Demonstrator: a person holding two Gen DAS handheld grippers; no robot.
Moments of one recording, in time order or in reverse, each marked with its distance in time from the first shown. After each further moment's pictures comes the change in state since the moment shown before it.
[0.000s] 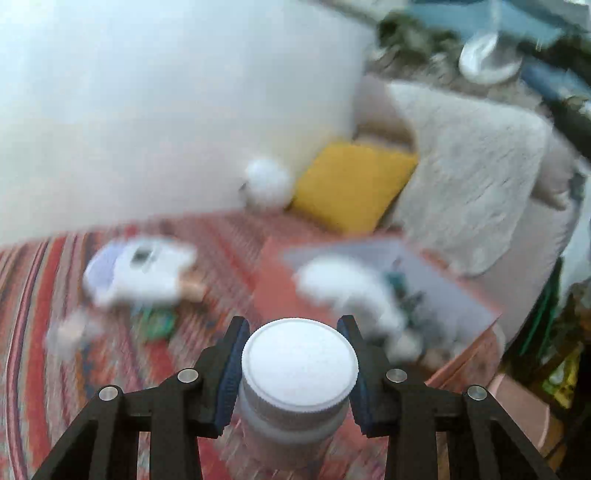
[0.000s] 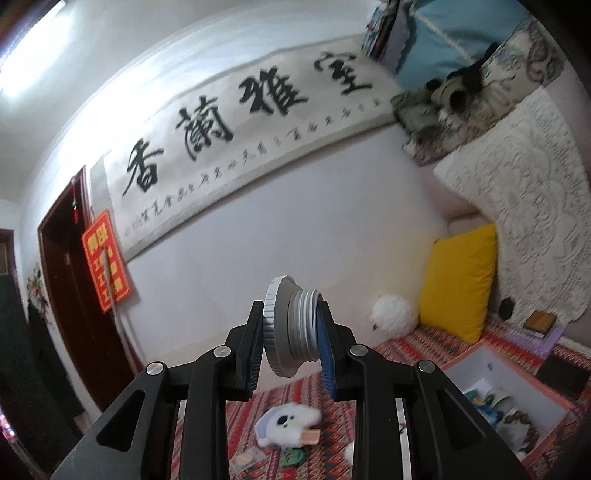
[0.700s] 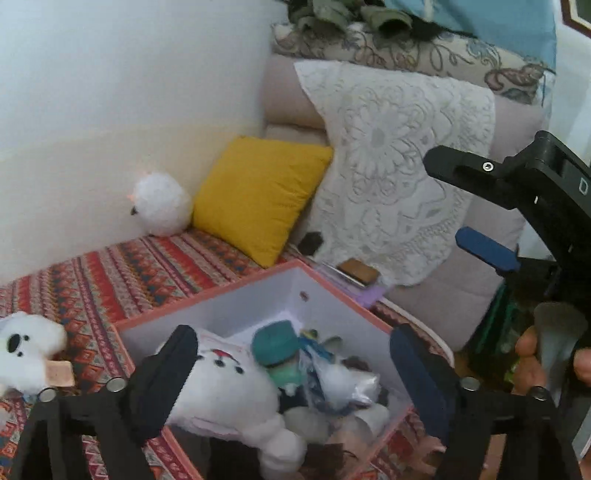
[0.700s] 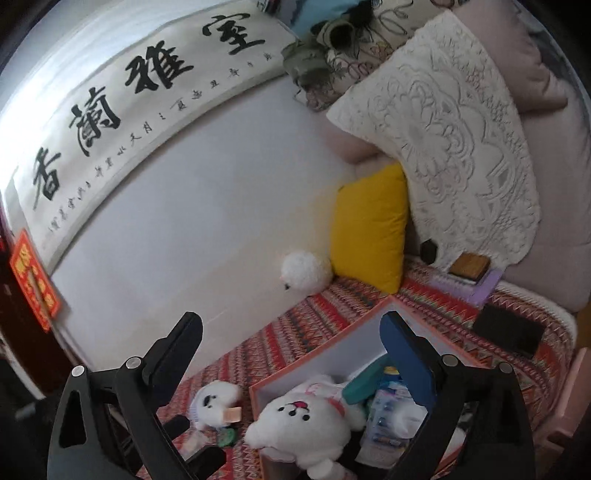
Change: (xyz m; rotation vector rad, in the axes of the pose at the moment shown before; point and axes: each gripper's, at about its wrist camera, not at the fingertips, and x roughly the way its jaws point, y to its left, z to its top) left arm 0.102 -0.100 0.082 0.089 0.090 -0.139; right arm 0.020 -0.137 0.003 0.187 0.198 -0.257
